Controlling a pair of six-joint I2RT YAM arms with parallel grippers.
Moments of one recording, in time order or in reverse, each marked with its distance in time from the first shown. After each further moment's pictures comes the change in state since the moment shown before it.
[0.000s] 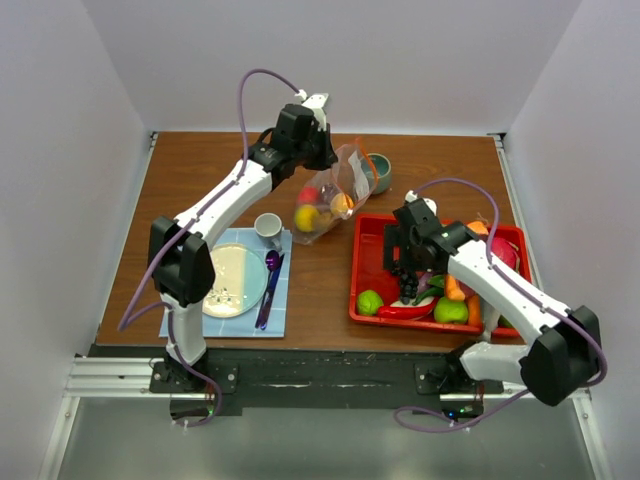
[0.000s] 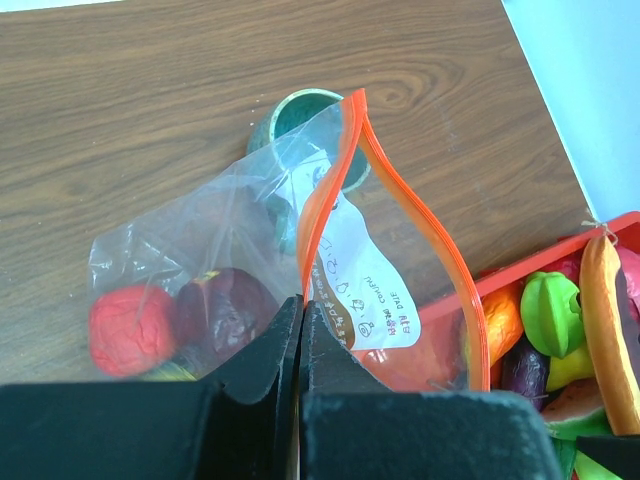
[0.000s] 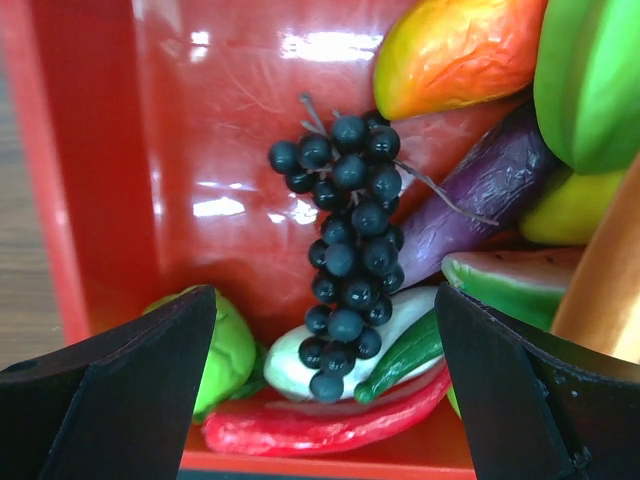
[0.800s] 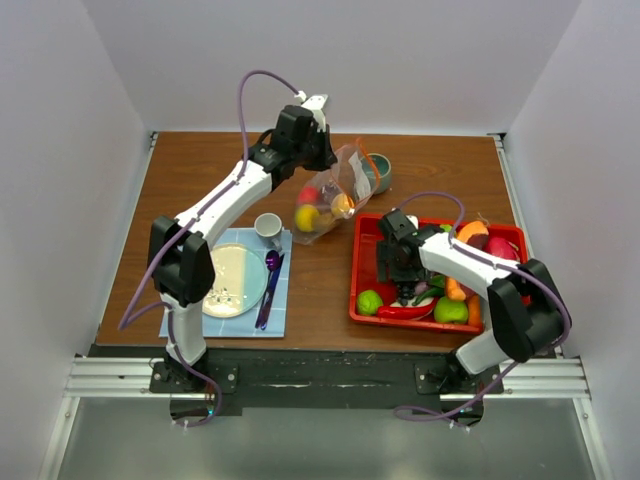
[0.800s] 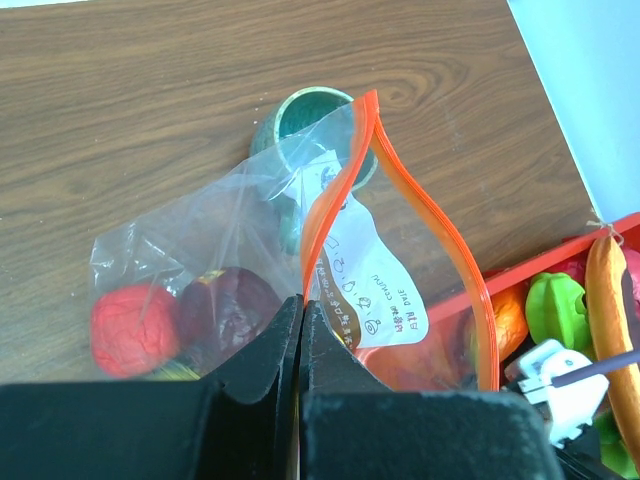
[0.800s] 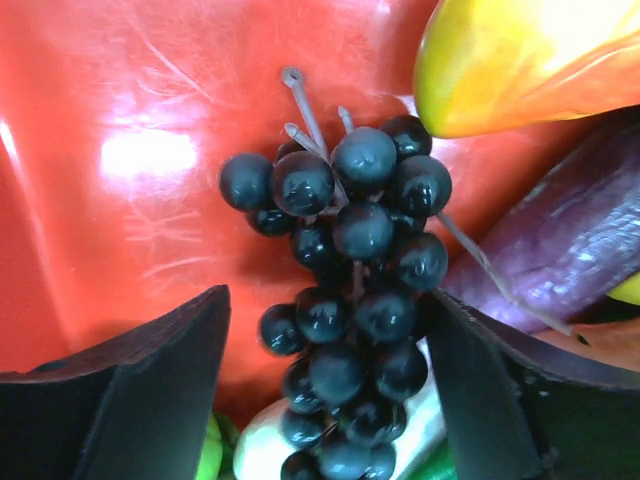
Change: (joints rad) left arm 0.003 0.000 -0.014 0.014 -0.001 0.000; right arm 0.005 0.265 -0.093 0.151 -0.007 -0.011
